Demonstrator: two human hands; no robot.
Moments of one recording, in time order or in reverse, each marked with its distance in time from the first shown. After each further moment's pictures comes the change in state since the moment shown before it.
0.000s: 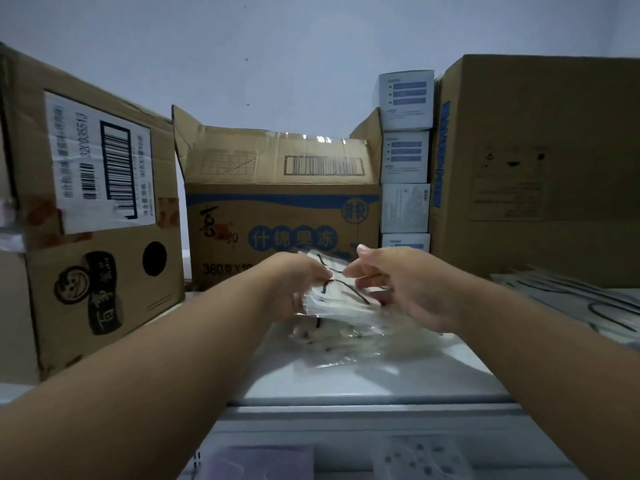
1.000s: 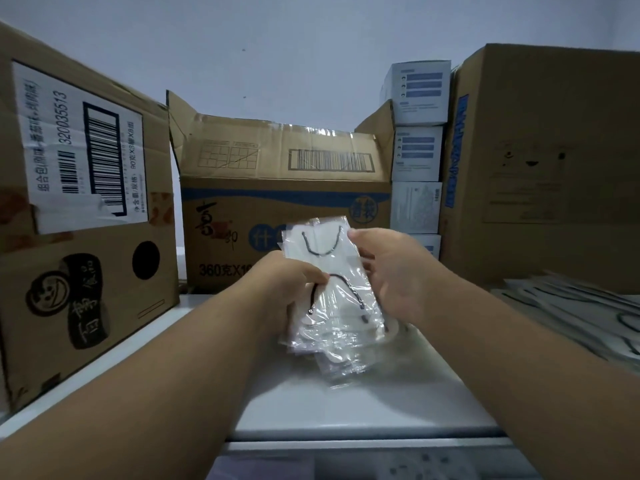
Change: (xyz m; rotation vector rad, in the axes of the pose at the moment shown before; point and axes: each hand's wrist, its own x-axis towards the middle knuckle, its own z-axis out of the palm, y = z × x) left_hand 0.006 -0.009 -0.018 -0.250 0.020 0.180; right_hand 0.060 -0.005 0.028 0.392 0.278 -0.027
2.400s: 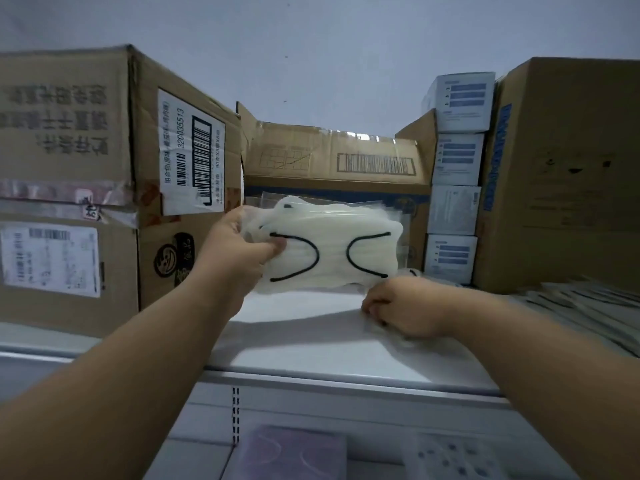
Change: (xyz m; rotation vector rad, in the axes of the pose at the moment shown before) left_hand -0.058 0.013 -0.102 0.052 0.229 0.448; right_hand -0.047 0.005 0.016 -1.552 -0.506 -0.259
